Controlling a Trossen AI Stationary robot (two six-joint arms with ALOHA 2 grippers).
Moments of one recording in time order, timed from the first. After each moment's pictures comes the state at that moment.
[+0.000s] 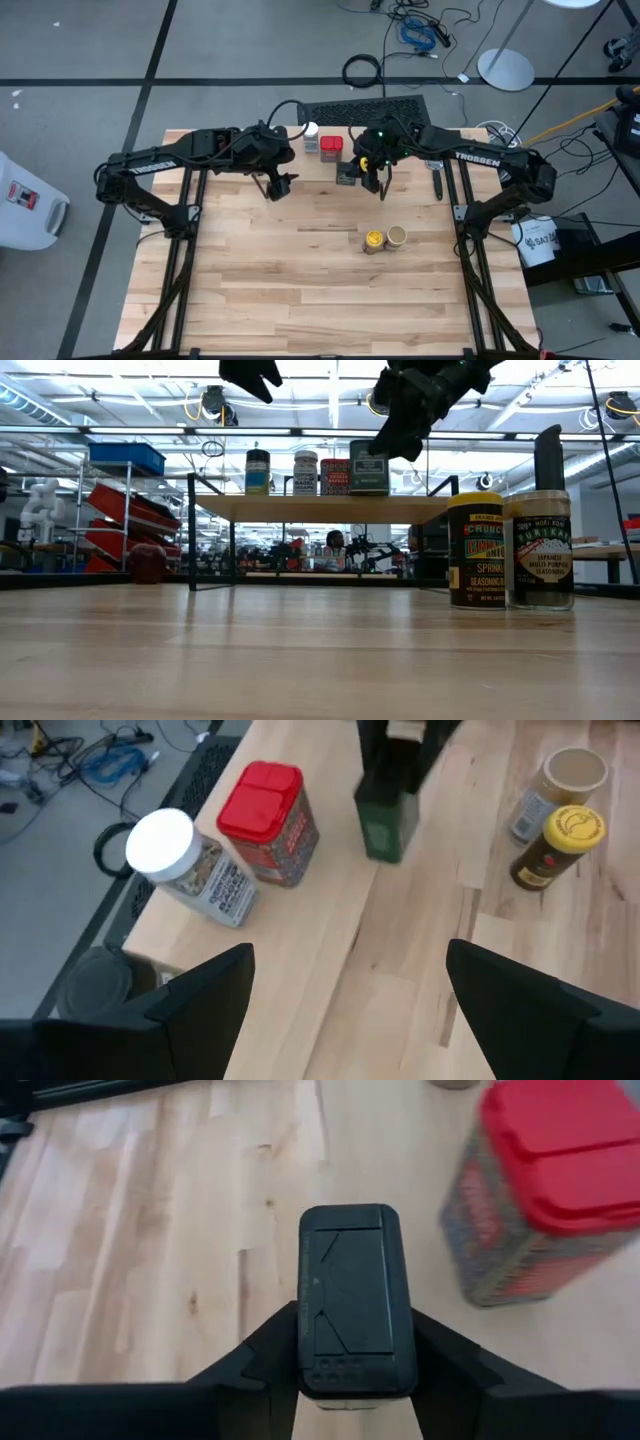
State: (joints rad) left arm 0.16 1.39 1.58 -0.96 -0.21 -0.04; right arm -0.41 1.44 1.23 -0.56 -0.32 -0.11
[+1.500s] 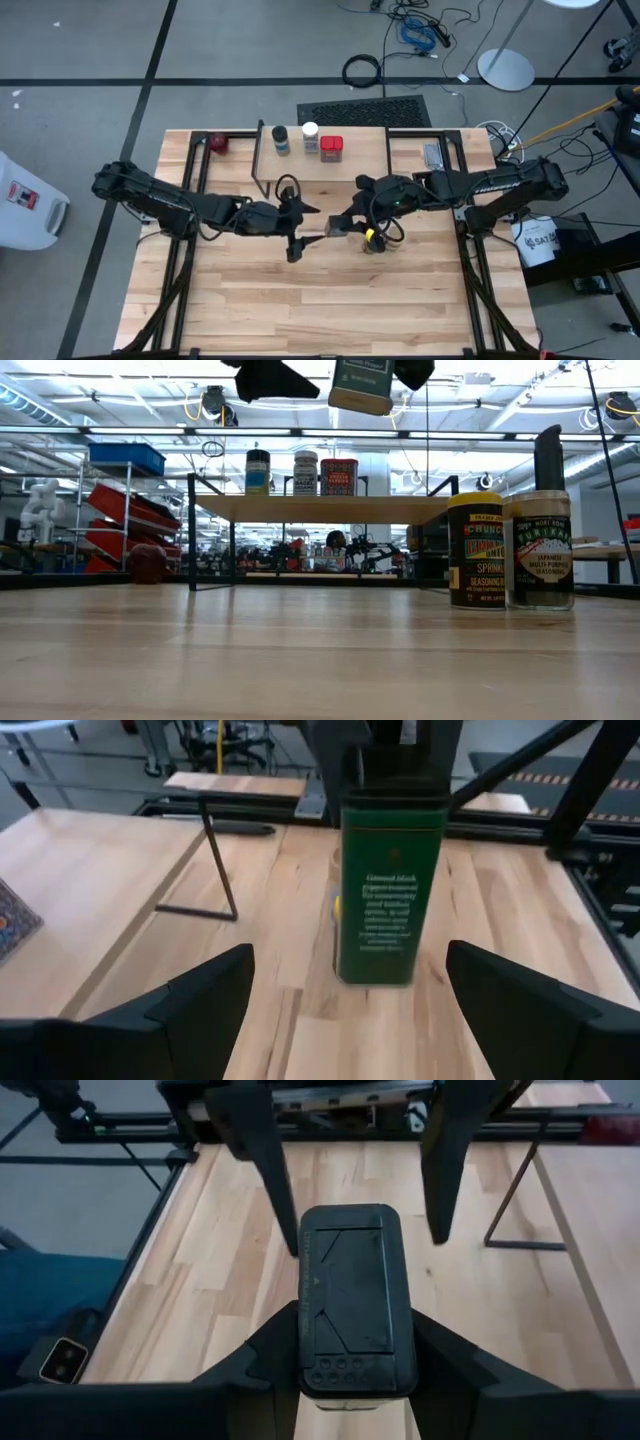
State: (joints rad) left arm -0.23 1.37 1.01 -0.03 -0.32 -0.15; right arm 0.12 1.36 1.23 -0.44 -0.02 0.09
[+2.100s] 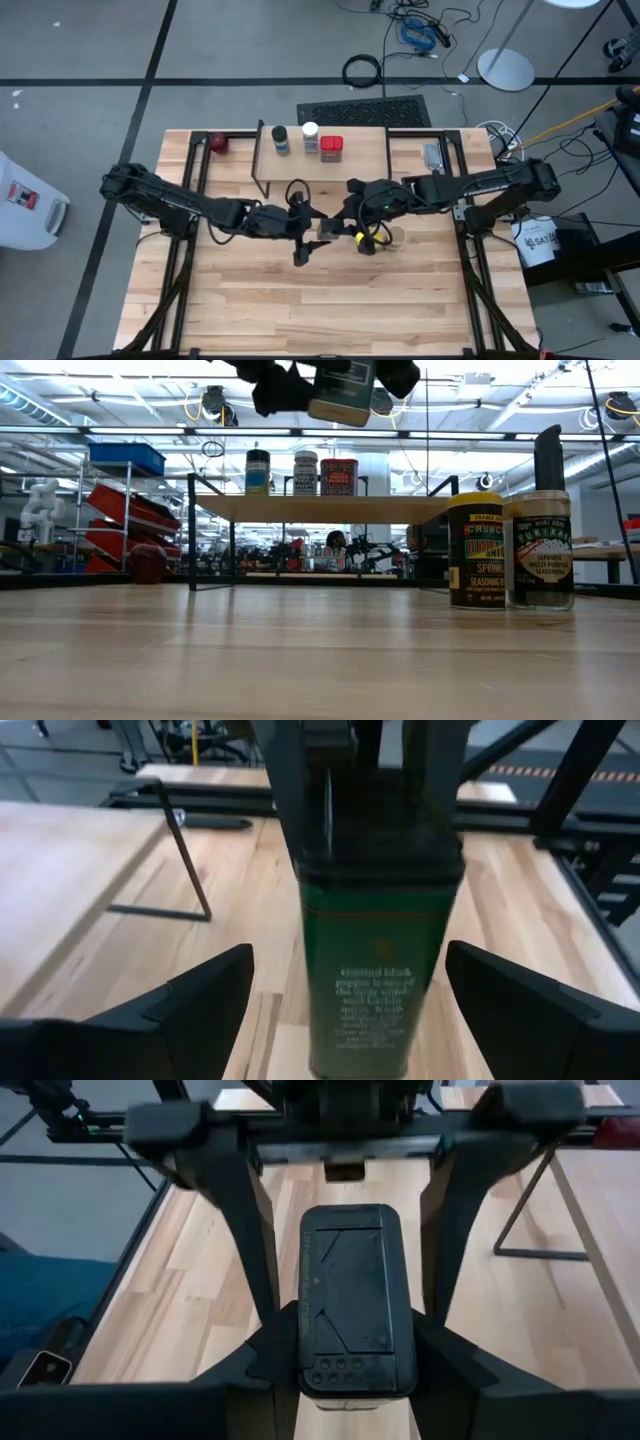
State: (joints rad) left arm -0.22 1.47 1.01 0.06 -0.26 -0.13; right arm 0.12 1.43 1.23 -0.37 -0.02 0.09
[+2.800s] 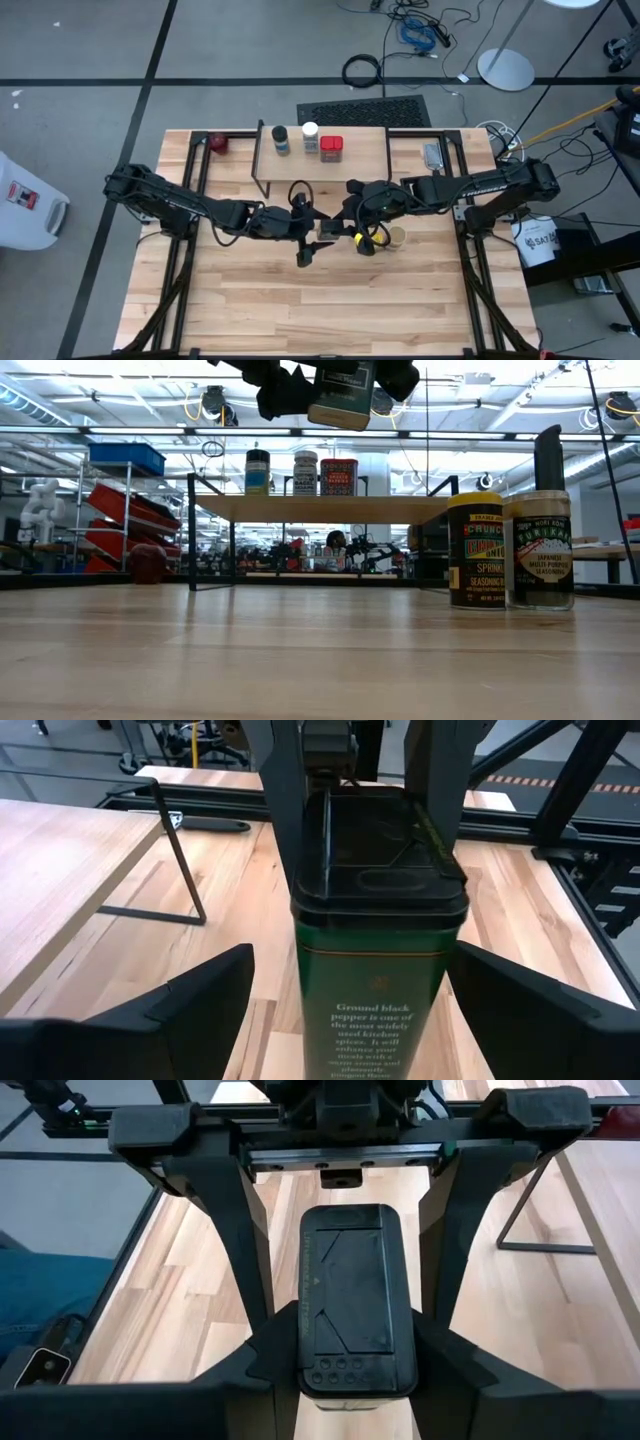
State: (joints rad) left arm -0.22 1.49 1.01 0.10 -0.26 -0.15; right arm 0.12 1.44 1.23 -0.38 -0.02 0.09
